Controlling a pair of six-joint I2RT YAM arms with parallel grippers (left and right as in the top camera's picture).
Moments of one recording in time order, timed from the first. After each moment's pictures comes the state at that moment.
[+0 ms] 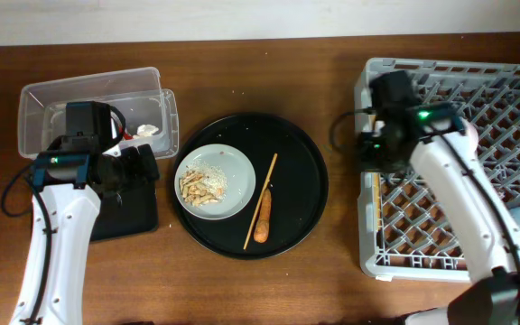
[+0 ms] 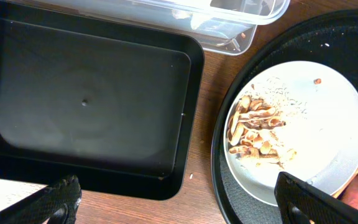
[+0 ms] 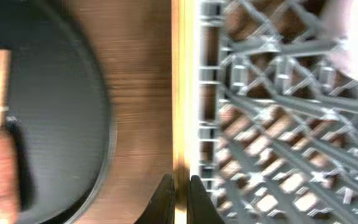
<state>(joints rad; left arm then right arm) 0.06 1.40 1.25 -1.05 -0.05 -0.27 0.16 1.60 1.43 -1.17 0.07 0.23</state>
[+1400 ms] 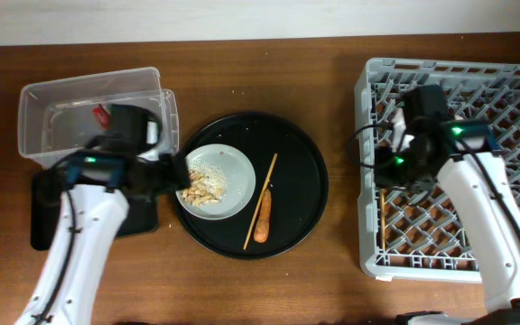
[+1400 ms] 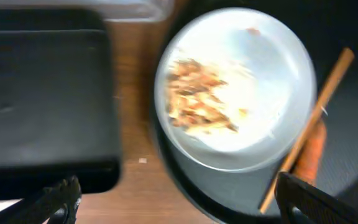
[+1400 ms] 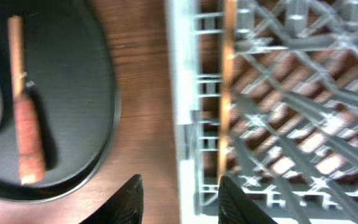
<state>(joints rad) -0.15 1.40 1.21 -1.03 0.01 -0.27 0.04 1.48 1.34 -1.24 -0.07 0.24</state>
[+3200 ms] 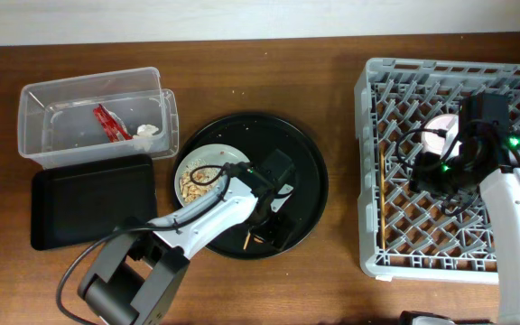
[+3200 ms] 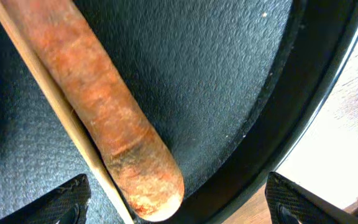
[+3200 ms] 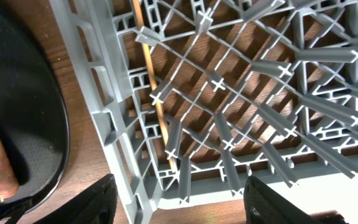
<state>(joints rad) -0.72 1.83 1.18 -0.86 0.18 -0.14 -0.16 1.40 1.34 -1.32 -0.05 0.18</state>
